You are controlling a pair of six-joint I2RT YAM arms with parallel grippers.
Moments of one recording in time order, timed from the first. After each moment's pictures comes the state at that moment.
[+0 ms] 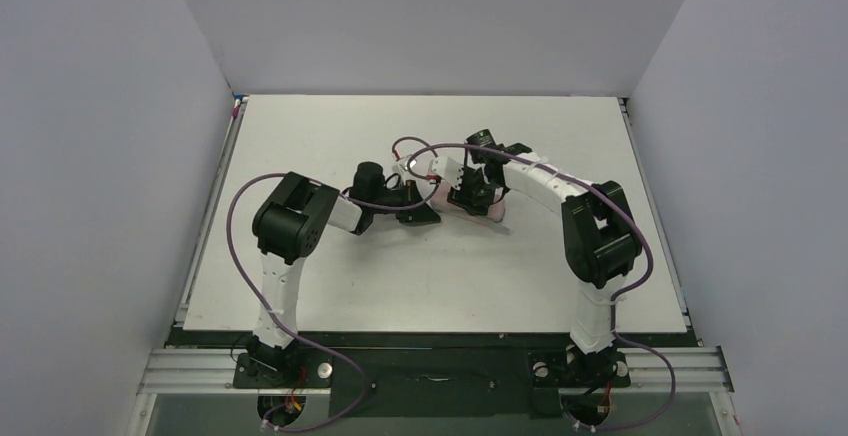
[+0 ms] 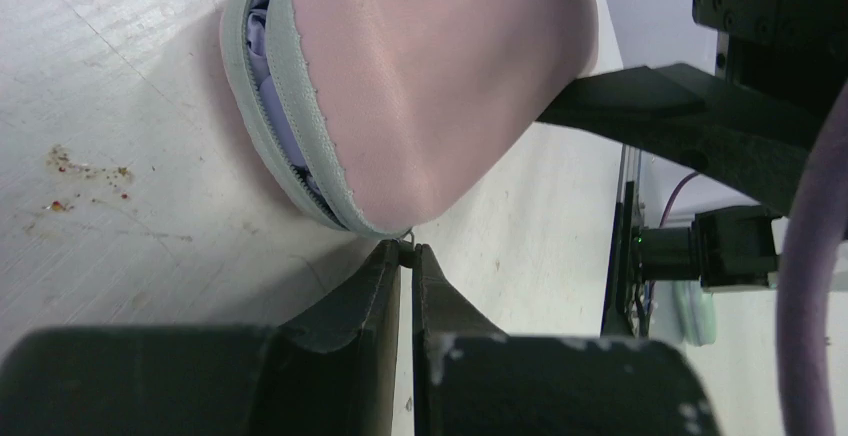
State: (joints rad) left arm -0.44 2.17 1.01 0.70 0.89 -0.64; right arm 0.46 1.93 1.41 -0.66 -0.23 -0.90
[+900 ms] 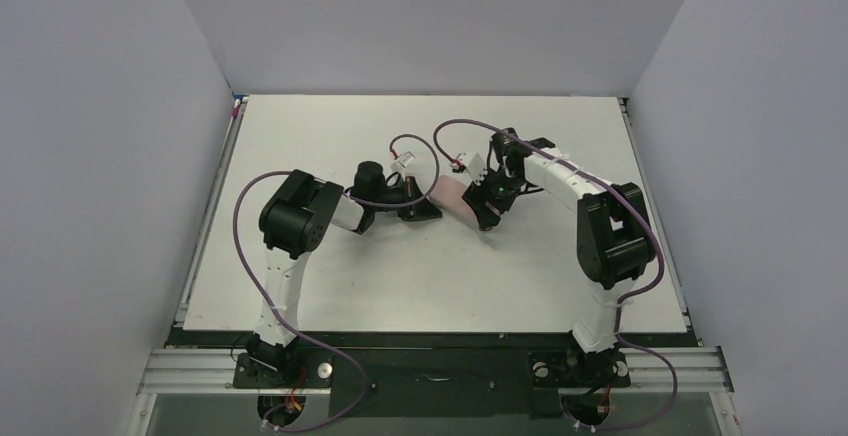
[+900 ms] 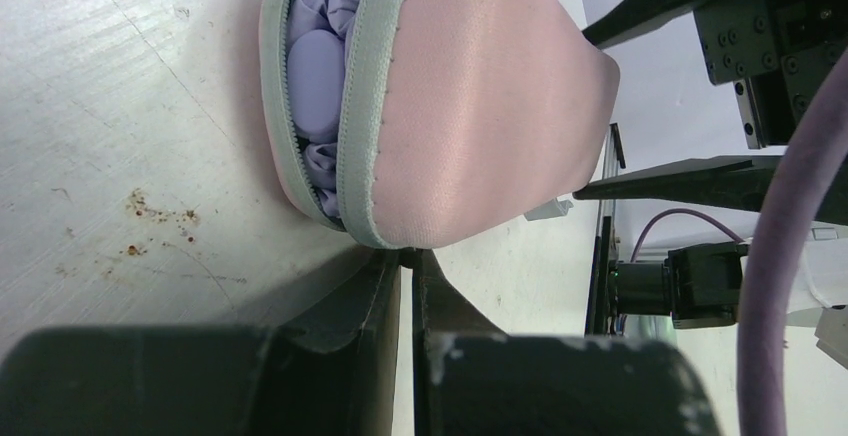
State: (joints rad) left arm -0.43 2.26 1.06 0.80 0.86 -0.80; right arm 0.36 1.88 1.39 -0.82 -0.36 -0.66
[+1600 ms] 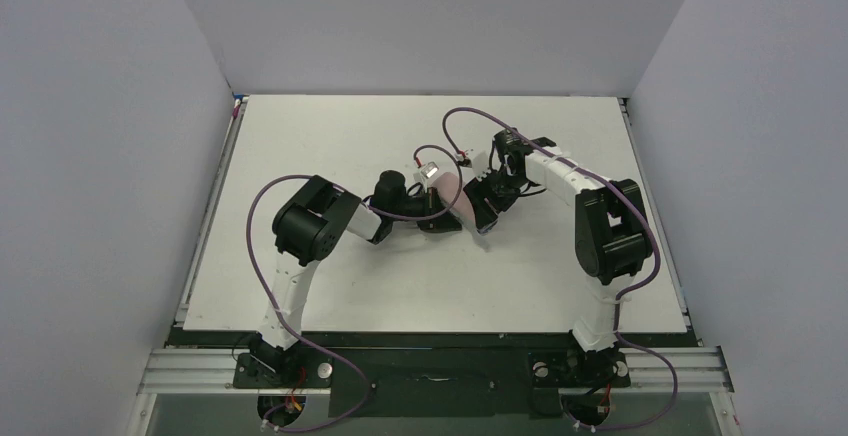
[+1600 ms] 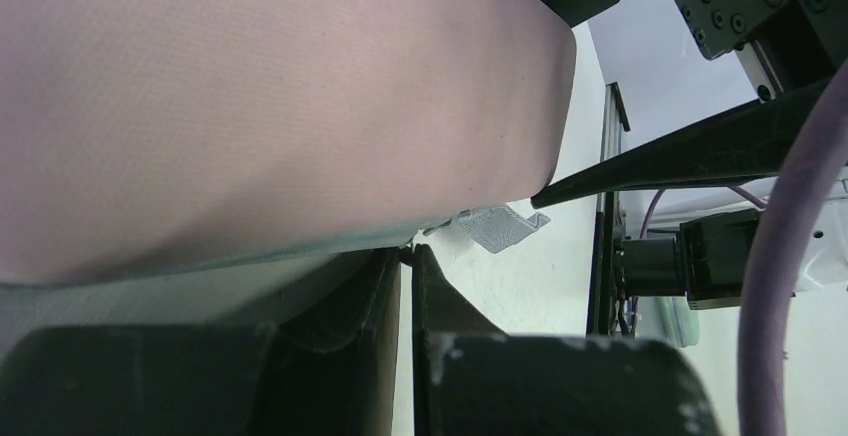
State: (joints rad) left arm -0.57 2.26 1.06 0.84 0.81 -0.79; right arm 0.33 1.92 1.40 -0.82 -0.42 -0.45
